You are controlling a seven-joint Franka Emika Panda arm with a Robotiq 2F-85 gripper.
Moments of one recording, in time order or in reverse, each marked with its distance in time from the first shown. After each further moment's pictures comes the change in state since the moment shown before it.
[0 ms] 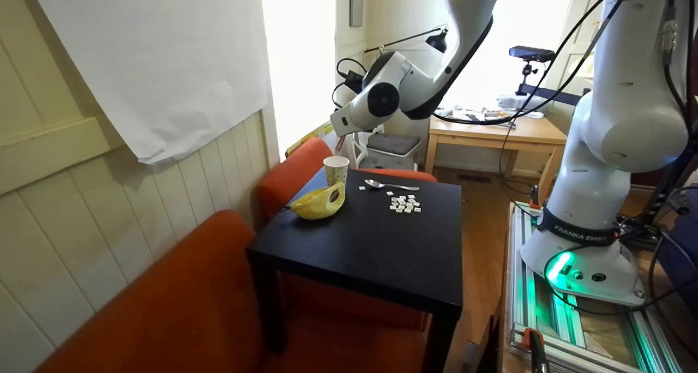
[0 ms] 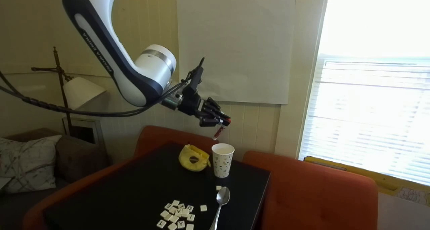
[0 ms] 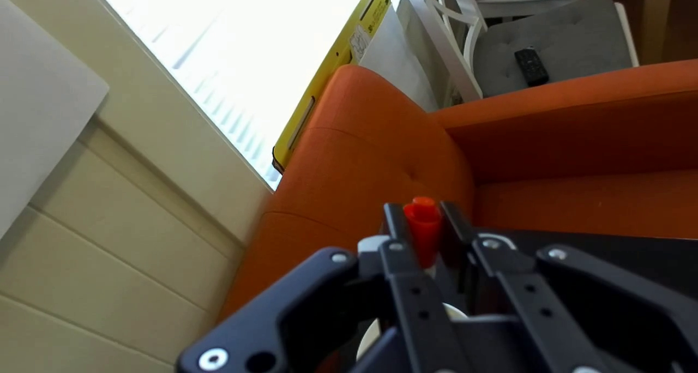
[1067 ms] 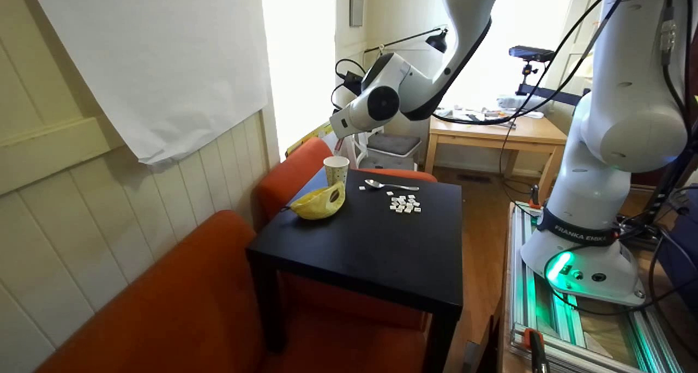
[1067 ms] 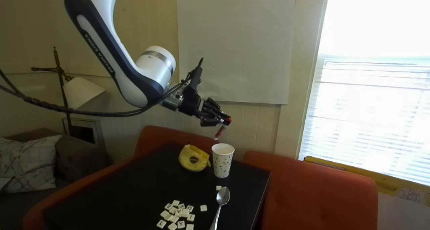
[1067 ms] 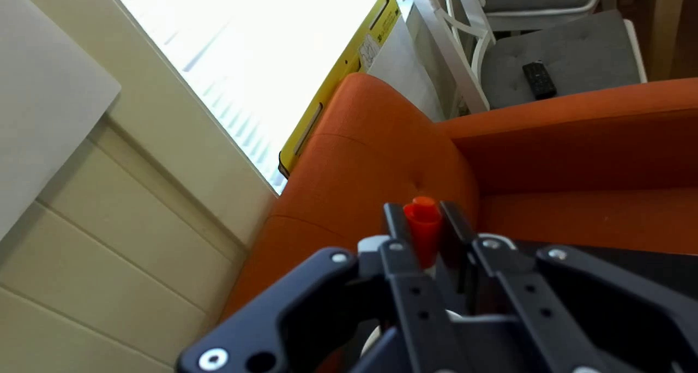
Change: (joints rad) arm -0.010 0.013 0.018 0.003 -0.031 -0.024 0.002
